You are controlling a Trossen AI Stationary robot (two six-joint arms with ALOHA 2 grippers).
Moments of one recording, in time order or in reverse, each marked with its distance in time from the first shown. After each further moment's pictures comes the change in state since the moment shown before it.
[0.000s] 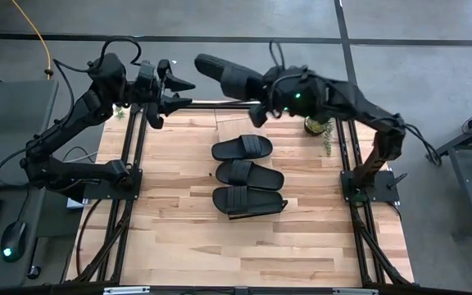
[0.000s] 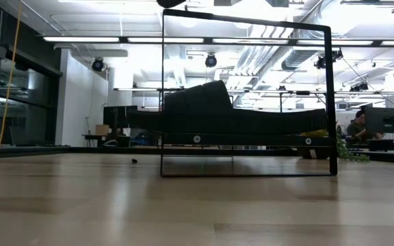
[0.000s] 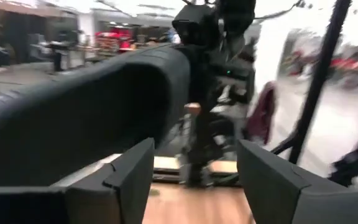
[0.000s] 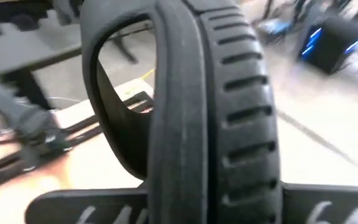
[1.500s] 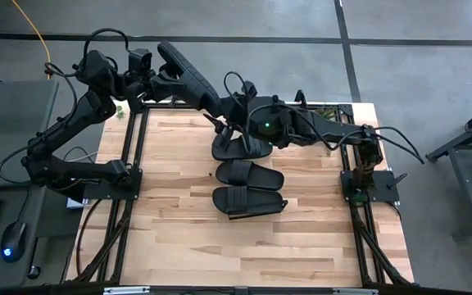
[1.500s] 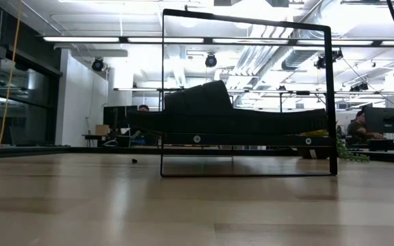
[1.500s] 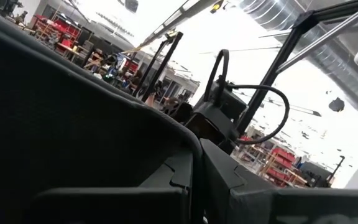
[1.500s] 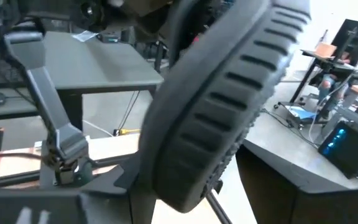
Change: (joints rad) left arm 0.001 0.026 -0.001 0.347 0.143 -0.676; right arm 0.142 0.183 0.001 0.463 0.006 -0.363
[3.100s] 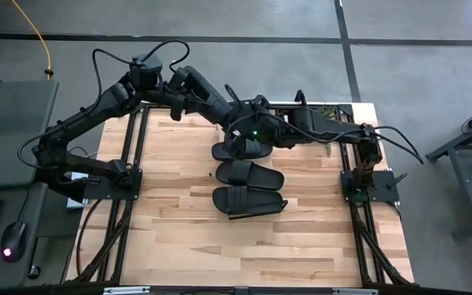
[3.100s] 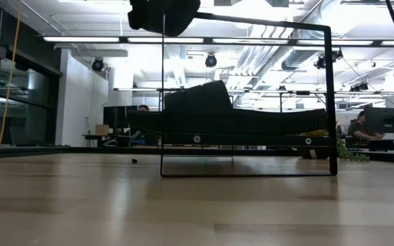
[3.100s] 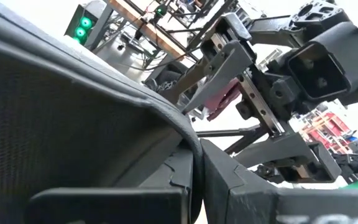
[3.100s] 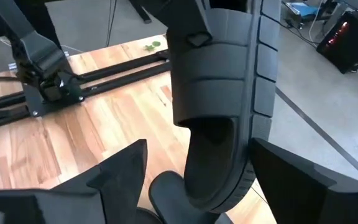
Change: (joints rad) left arm 0.001 0.150 -0.001 -0.470 -0.031 0.265; right arm -0.025 0.002 0.001 -0.466 0.020 0.359
